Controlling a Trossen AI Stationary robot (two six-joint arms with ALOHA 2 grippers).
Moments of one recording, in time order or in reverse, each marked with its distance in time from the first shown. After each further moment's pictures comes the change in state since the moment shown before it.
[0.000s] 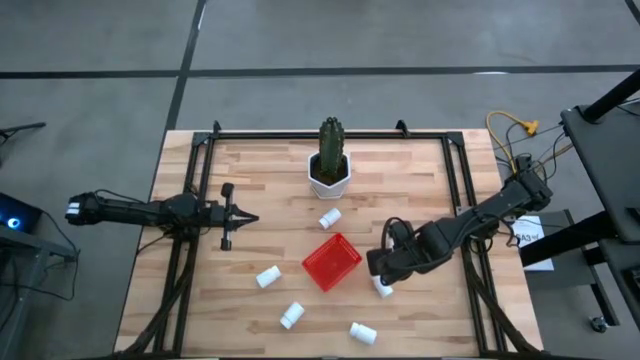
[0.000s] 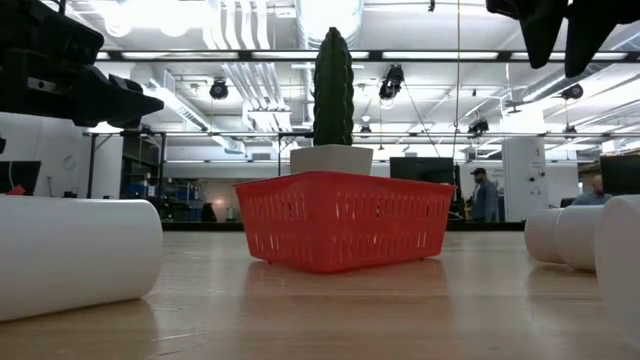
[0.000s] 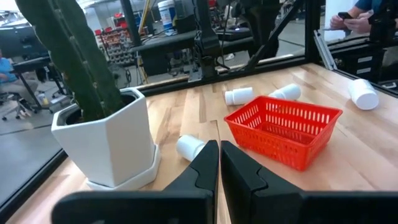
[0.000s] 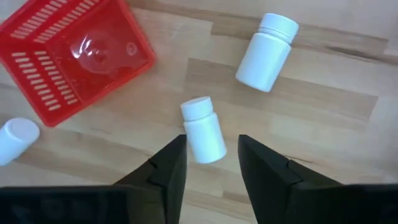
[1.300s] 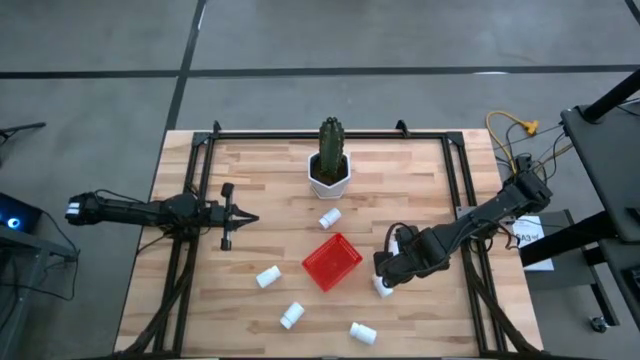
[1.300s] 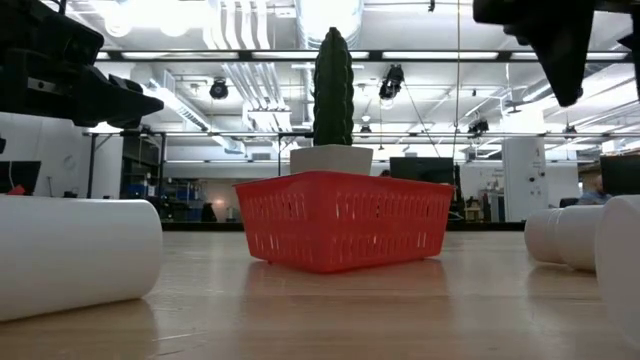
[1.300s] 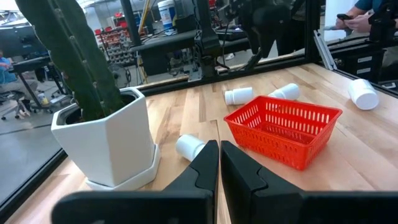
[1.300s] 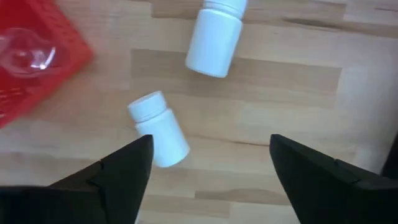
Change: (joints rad) left arm 0.000 0.000 0.000 -0.002 0.000 -0.002; right arm 0.016 0.004 -0.113 -0.009 -0.091 0.125
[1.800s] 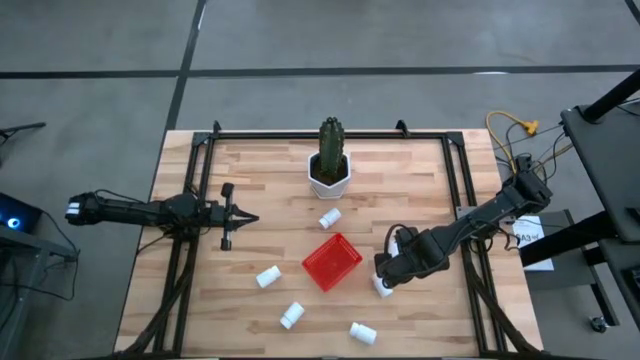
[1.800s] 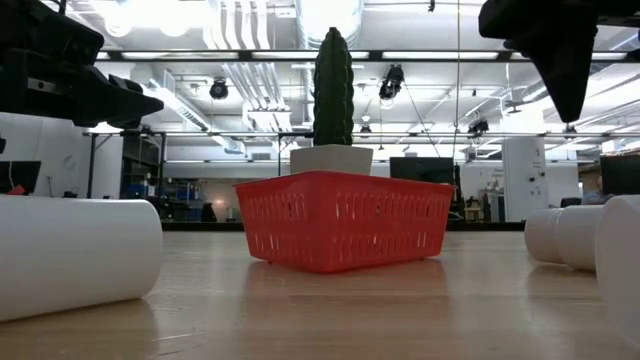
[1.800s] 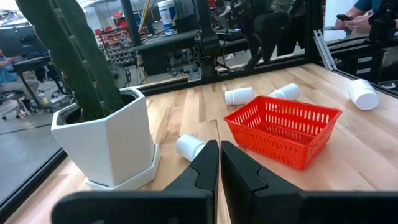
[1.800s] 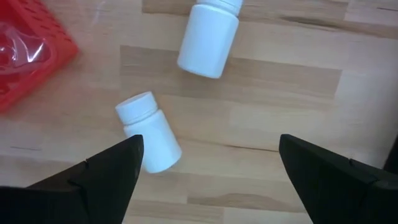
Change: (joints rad) left arm 0.000 0.000 0.000 0.000 0.000 -0.001; right arm 0.003 0.000 -0.038 0.036 -0.008 -0.017
